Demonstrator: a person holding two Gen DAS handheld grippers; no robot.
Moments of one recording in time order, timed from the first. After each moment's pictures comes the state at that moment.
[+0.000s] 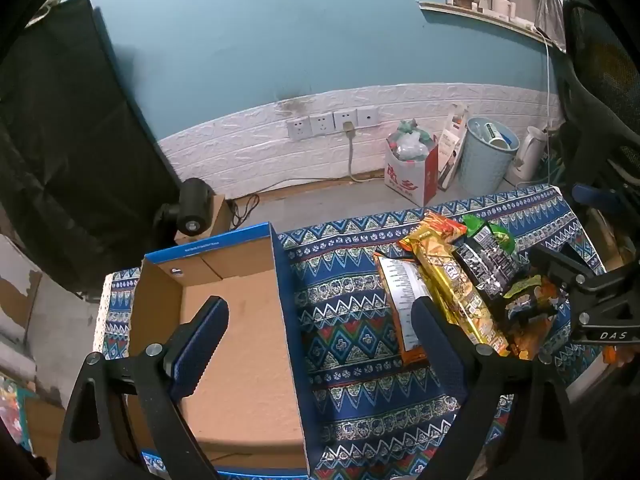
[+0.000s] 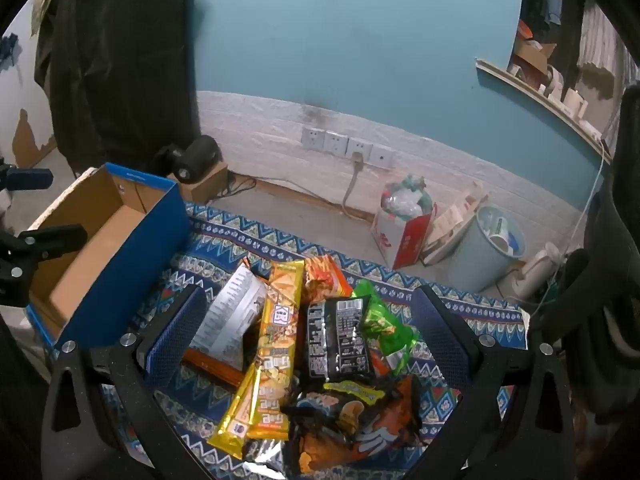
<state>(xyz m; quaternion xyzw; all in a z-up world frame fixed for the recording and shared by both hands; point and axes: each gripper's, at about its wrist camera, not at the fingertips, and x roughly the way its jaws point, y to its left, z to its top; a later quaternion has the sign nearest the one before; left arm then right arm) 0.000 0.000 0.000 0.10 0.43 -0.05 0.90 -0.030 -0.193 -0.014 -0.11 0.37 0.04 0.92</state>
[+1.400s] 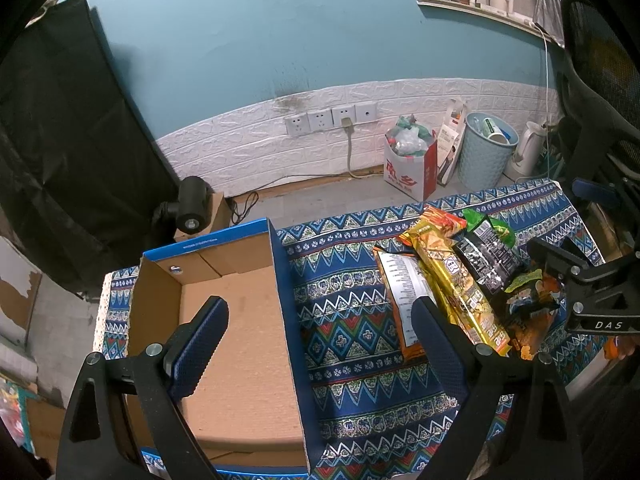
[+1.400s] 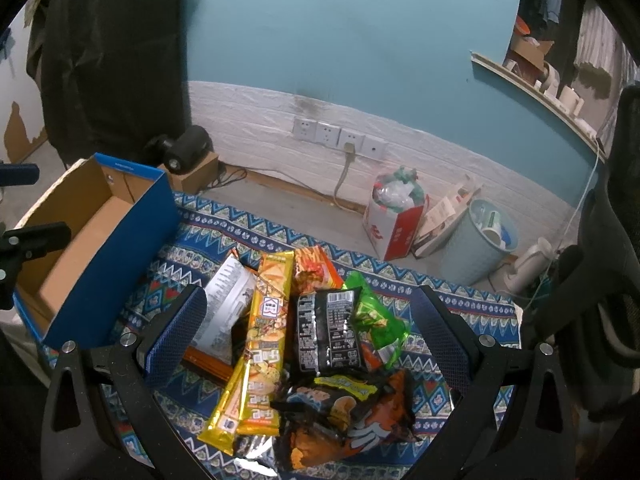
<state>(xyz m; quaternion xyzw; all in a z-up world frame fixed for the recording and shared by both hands) -0.002 -0.001 -0.002 0.10 0.43 -0.05 0.89 -0.028 -0.197 -0.023 -0.12 0.38 0.02 0.92</state>
